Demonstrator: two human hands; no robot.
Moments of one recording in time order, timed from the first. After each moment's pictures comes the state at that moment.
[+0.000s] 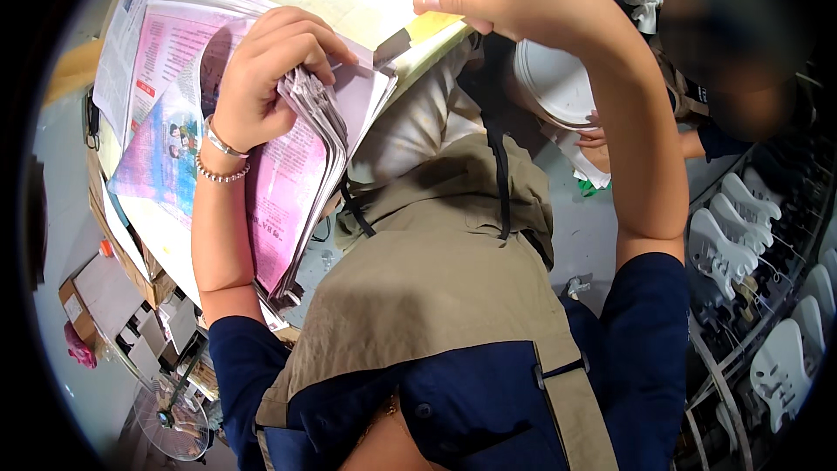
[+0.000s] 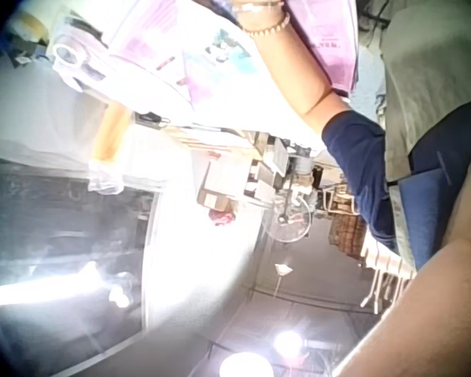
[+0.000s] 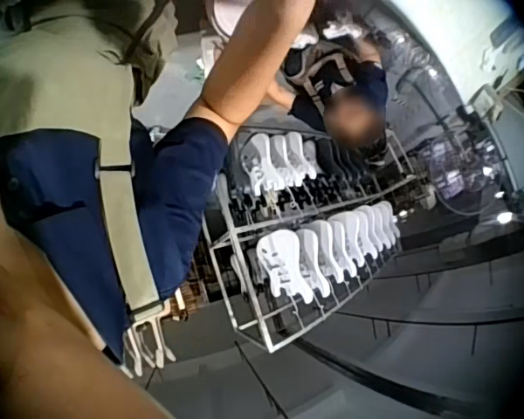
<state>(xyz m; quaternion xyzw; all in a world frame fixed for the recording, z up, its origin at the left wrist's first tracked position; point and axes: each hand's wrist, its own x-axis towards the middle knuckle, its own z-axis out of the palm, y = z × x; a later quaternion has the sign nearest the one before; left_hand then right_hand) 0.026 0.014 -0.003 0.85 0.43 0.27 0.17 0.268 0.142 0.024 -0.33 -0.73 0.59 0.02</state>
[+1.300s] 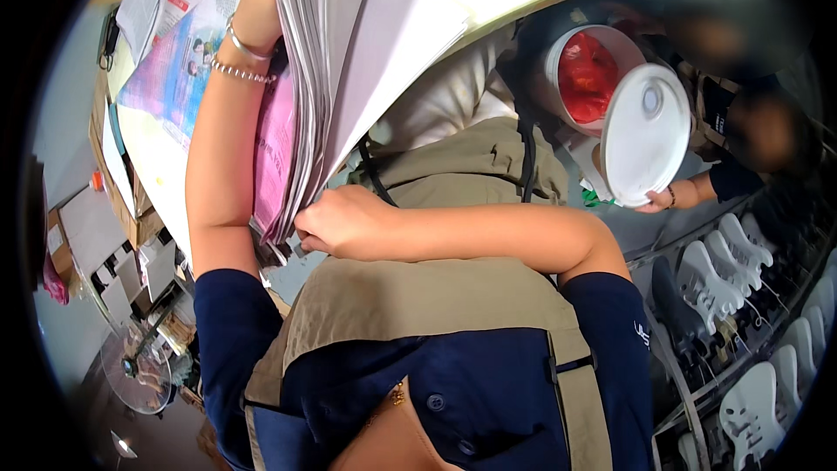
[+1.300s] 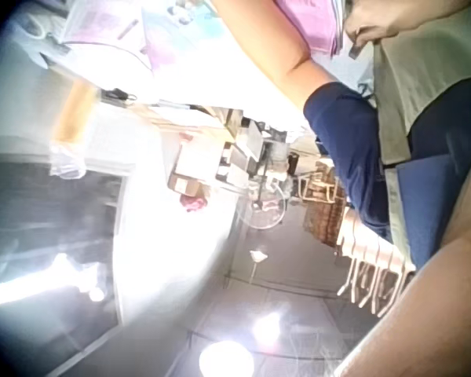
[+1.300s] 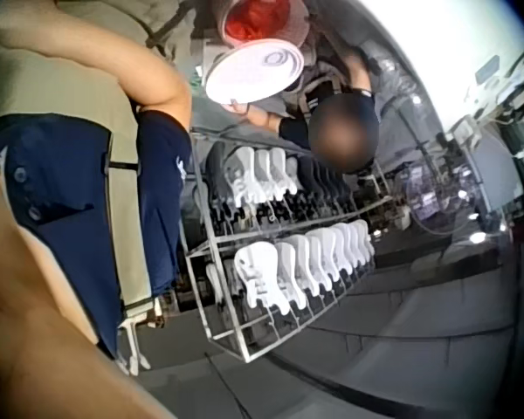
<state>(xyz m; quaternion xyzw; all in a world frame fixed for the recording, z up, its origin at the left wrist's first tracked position) 0.005 0.005 -0.018 0.54 0.41 0.54 0.50 0.196 -0.107 -0.056 -0.01 -0.78 0.62 0.04</state>
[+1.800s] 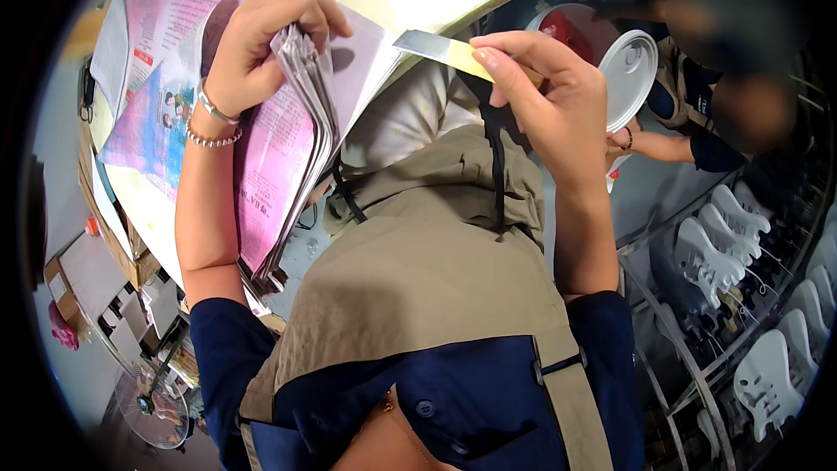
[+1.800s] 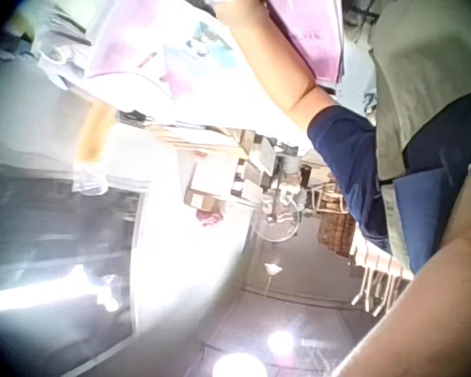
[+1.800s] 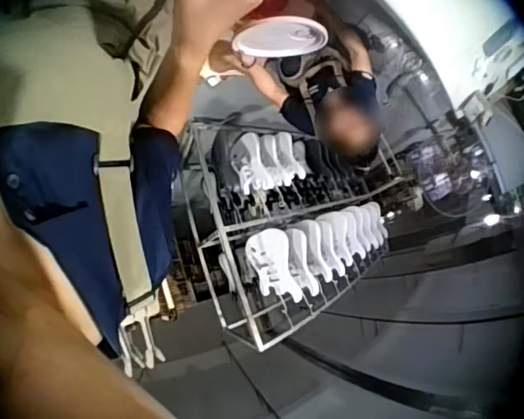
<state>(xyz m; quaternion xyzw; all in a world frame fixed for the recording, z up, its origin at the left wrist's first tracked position) 0.022 0.017 0.002 0.83 0.41 0.31 0.22 0.309 0.048 -0.013 -0.43 -0.62 0.57 0.31</state>
